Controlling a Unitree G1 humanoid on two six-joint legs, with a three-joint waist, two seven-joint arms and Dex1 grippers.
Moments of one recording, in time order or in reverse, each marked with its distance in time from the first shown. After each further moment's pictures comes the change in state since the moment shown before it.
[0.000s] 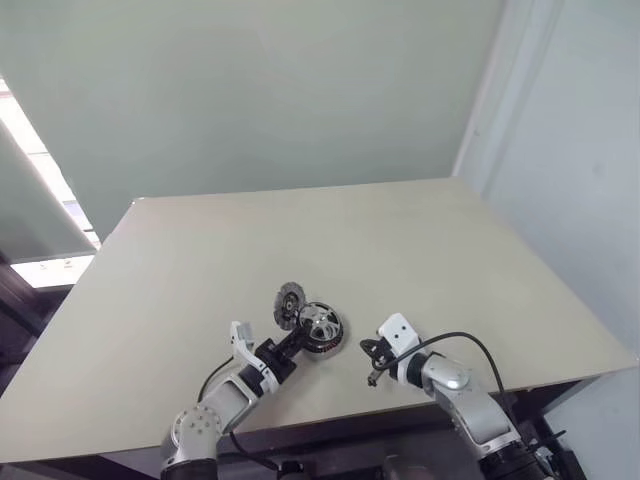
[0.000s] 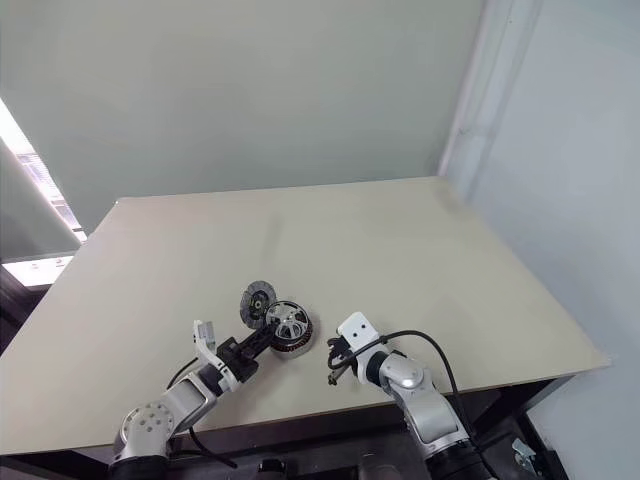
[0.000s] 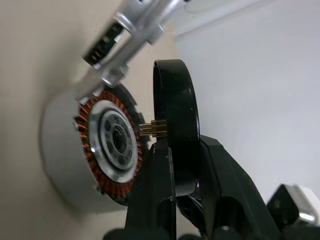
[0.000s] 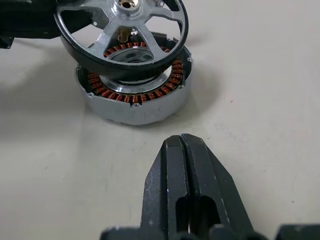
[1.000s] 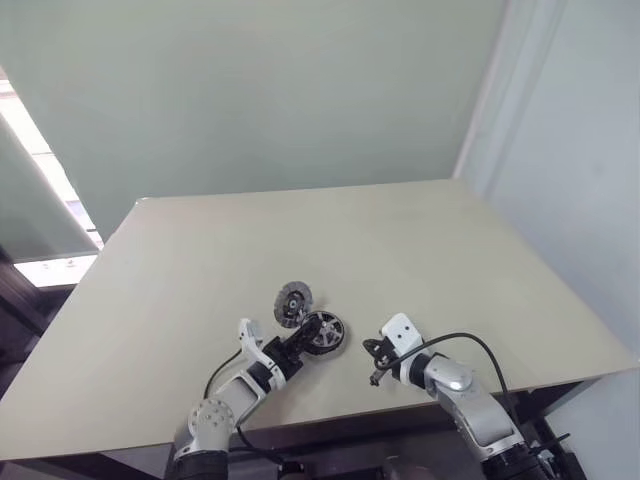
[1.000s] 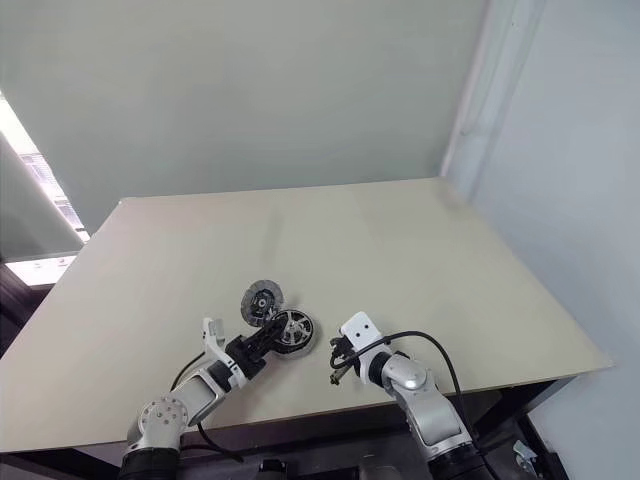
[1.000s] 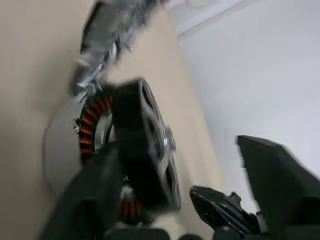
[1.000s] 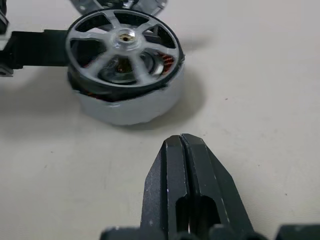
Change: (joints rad) left arm -0.040 -0.025 -0.018 0.056 0.109 -0.090 -0.032; right arm 0.010 -0.004 -0.011 -0.021 0.001 0.015 -0.010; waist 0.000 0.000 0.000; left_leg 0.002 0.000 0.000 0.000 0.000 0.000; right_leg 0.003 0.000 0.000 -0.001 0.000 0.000
